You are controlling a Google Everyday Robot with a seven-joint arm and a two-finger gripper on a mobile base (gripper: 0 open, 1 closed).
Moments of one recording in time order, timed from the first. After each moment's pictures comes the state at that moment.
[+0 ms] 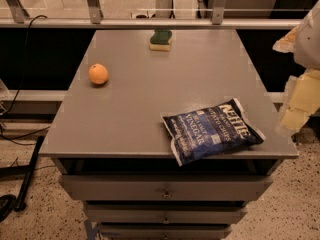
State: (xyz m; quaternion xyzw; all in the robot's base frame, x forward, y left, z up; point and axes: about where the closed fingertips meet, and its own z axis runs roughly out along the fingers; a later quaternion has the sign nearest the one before) arm 0.438 -0.217 0.976 -0.60 0.78 -0.03 0.16
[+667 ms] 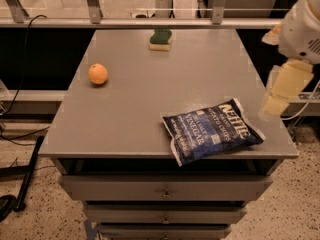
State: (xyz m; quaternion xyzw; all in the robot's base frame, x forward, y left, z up) arm 0.472 -0.209 0.974 -0.60 0.78 -0.03 0.18
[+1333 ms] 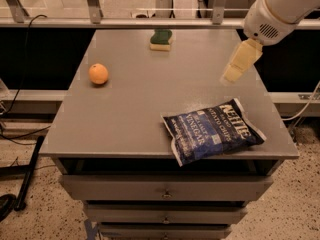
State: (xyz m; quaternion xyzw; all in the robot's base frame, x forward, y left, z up) arm 0.593 -0.188 0.955 -0.54 0.80 -0.01 0.26
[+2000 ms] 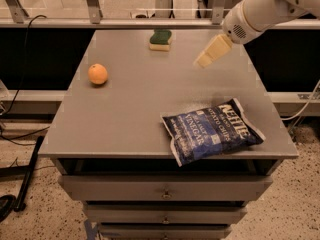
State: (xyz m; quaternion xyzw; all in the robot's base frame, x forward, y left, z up) arm 0.678 -0.151 0.936 -0.46 0.81 0.05 0.36
